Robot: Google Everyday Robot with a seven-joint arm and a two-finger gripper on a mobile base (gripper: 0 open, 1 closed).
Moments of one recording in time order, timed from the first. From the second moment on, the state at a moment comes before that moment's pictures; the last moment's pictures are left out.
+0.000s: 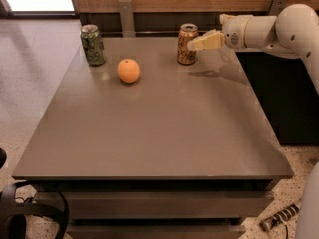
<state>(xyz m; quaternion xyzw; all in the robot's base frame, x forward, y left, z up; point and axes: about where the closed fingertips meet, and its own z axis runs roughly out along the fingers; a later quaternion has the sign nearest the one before) 0.796 -0.162 0.917 -0.36 0.70 0.21 0.57</state>
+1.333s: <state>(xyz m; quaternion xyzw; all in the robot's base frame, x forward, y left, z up) 0.803 -0.112 0.881 -0.30 0.71 0.30 0.56</state>
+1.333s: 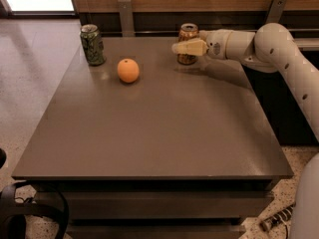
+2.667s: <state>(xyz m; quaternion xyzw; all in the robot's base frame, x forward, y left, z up) 0.804 -0.099 0.879 -0.31 0.71 0.31 0.55</state>
